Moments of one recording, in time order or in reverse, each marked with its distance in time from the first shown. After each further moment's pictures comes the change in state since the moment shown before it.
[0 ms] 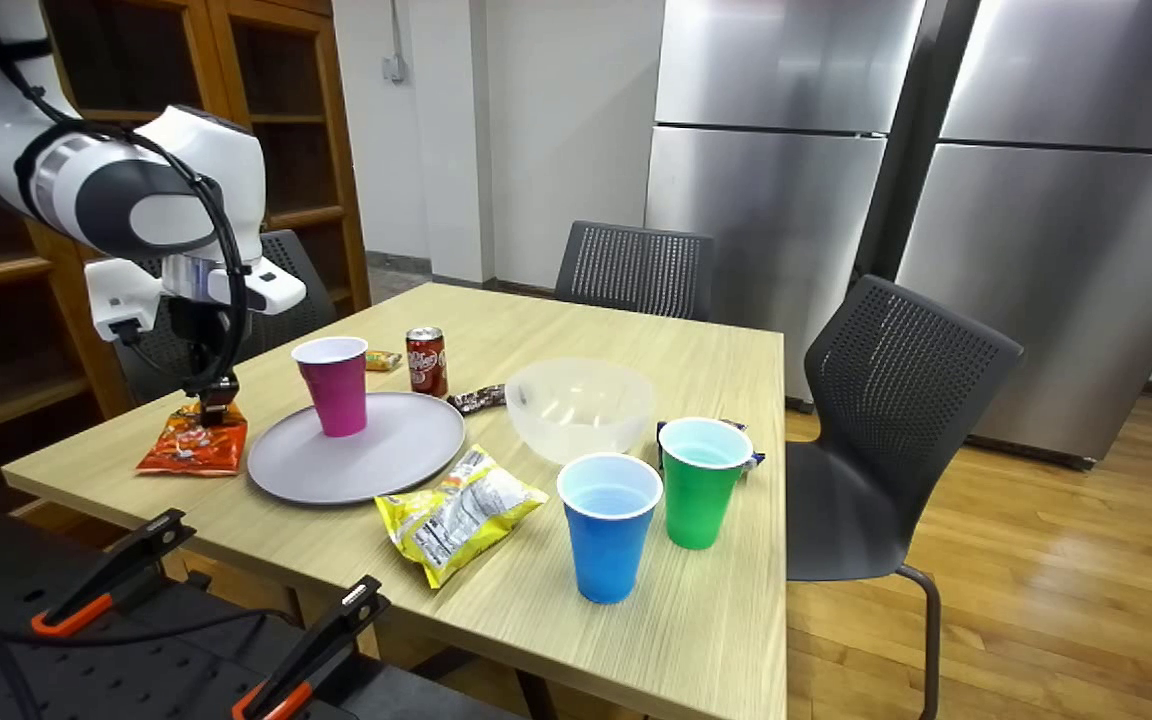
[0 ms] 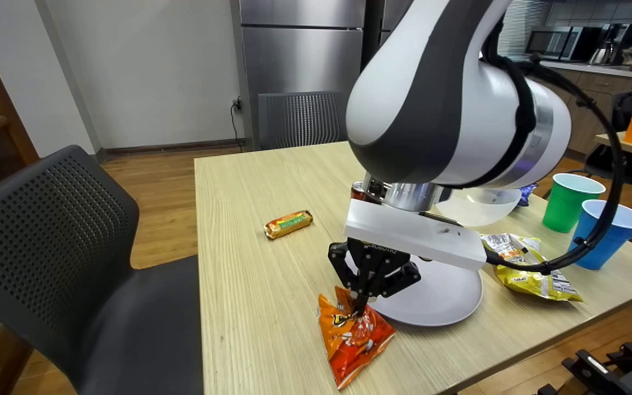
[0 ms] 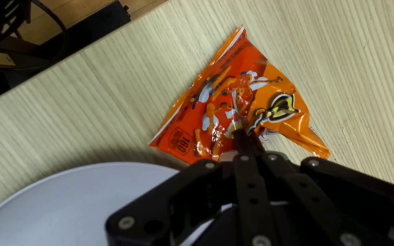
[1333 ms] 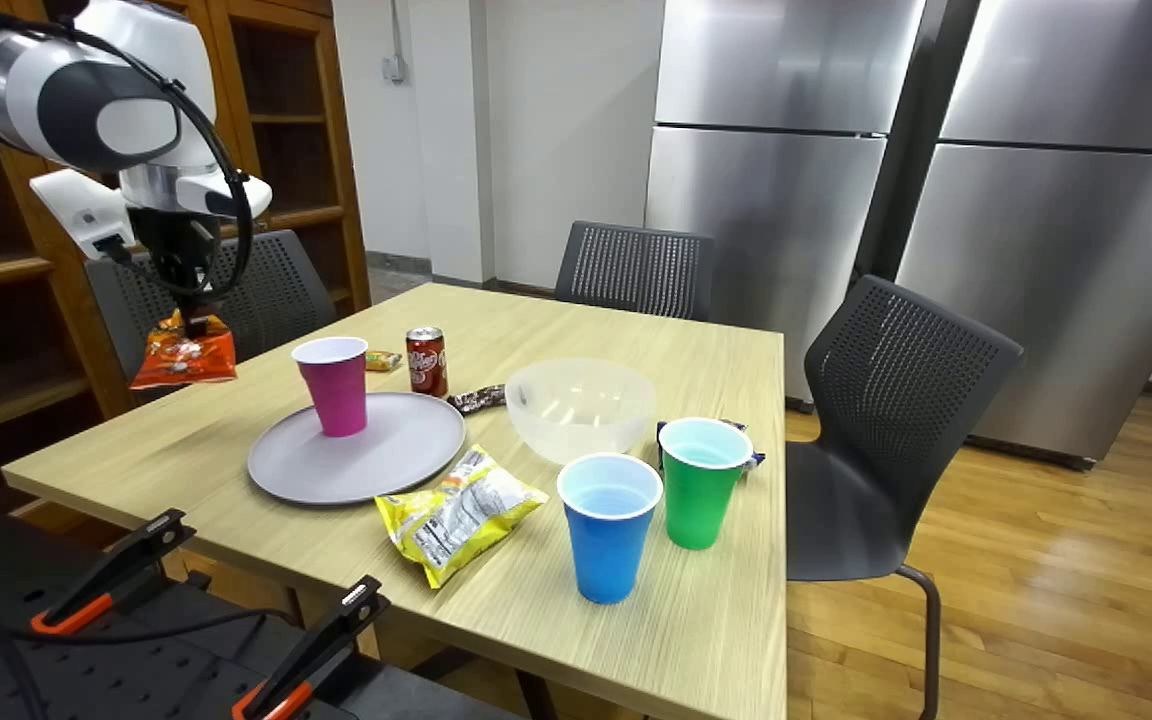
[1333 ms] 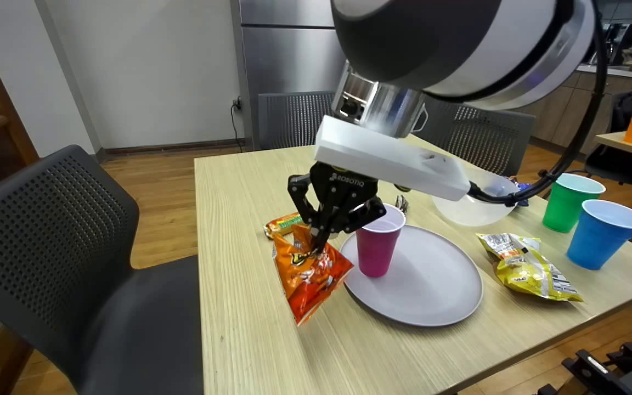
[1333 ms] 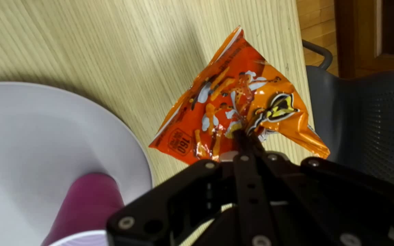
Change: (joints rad) arm 0.015 -0.189 0.046 0.005 -0.107 0.001 -0.010
